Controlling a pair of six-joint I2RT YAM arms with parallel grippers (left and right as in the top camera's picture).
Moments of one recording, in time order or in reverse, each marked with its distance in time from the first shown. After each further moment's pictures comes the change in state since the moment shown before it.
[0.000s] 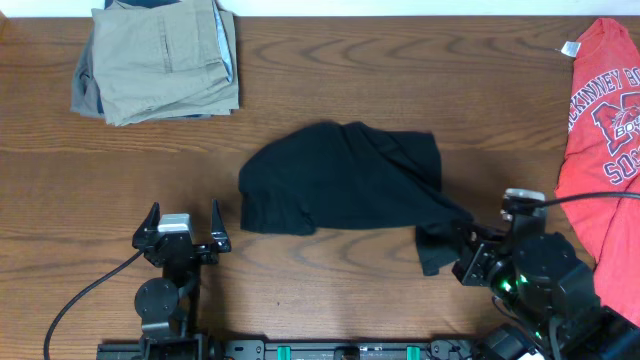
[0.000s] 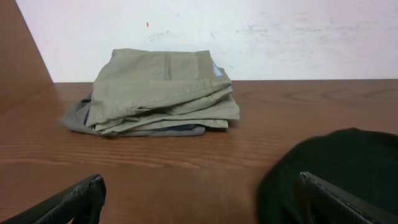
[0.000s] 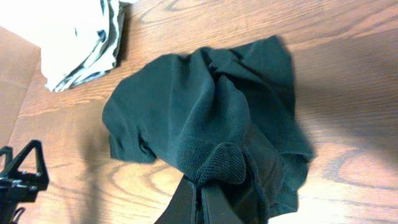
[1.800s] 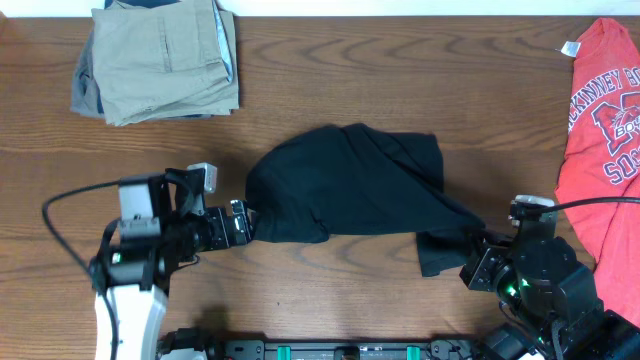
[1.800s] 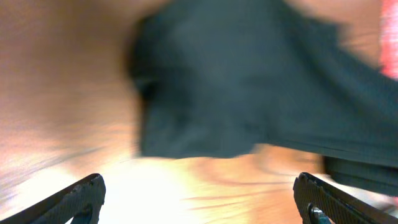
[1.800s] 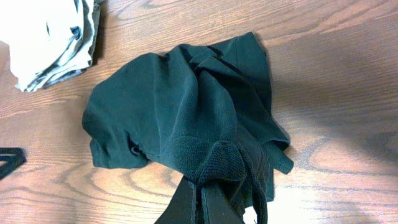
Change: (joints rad) left arm 0.000 0.945 0.736 -0.768 0.448 -0.159; right arm 0.000 -0.003 0.010 -0.073 0.047 0.000
